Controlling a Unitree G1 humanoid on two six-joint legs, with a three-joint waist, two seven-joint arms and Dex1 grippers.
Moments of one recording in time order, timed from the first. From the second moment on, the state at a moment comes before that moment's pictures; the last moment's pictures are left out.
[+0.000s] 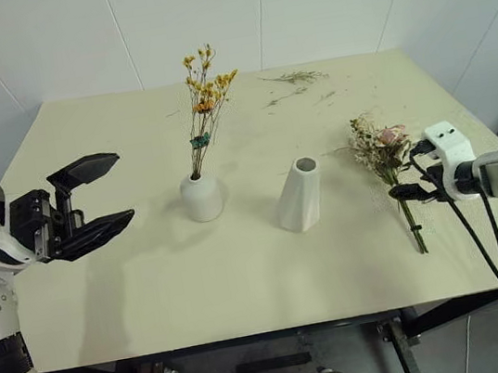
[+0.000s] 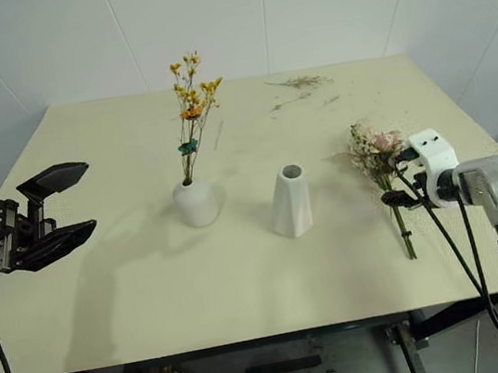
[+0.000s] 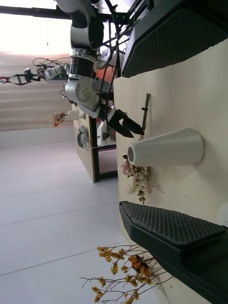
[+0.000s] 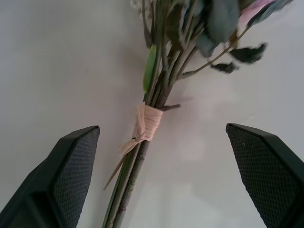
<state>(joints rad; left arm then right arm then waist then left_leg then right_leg) -0.50 0.77 0.49 -0.01 -0.86 0.37 -1.32 -0.81 -0.88 0.07 0.35 0.31 1.05 0.65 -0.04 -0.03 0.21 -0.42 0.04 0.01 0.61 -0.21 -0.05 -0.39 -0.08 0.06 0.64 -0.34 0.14</state>
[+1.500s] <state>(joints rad) -0.65 0.90 0.37 0.09 -0.85 0.53 -1.26 -0.98 -0.57 -0.19 0.36 0.20 0.24 0.45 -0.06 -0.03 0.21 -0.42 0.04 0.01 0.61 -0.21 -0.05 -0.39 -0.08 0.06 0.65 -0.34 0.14</state>
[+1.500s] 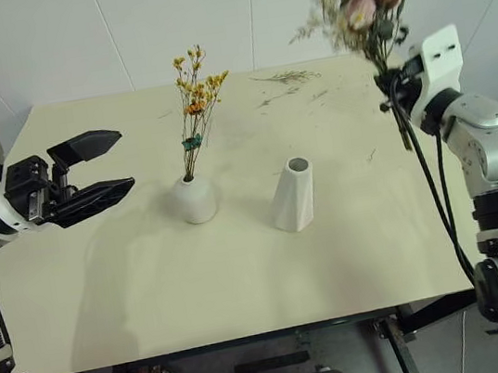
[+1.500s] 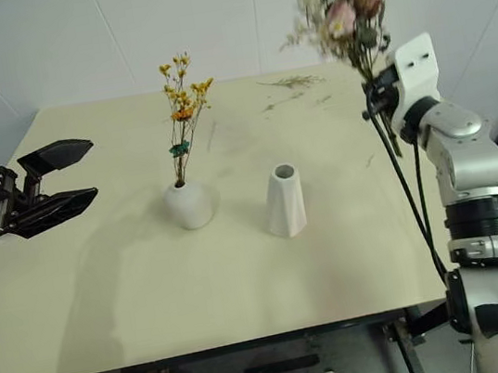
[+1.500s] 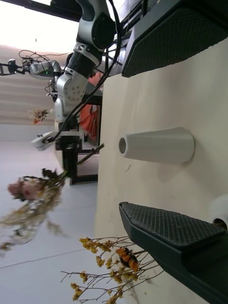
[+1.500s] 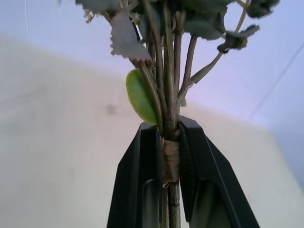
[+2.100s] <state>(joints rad) -0.62 0.86 0.35 0.04 -0.85 0.52 -1.27 -0.84 -0.29 -0.14 -0.07 0.52 0.31 0.51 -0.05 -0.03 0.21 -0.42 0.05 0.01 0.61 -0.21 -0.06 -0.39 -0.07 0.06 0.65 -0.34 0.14</state>
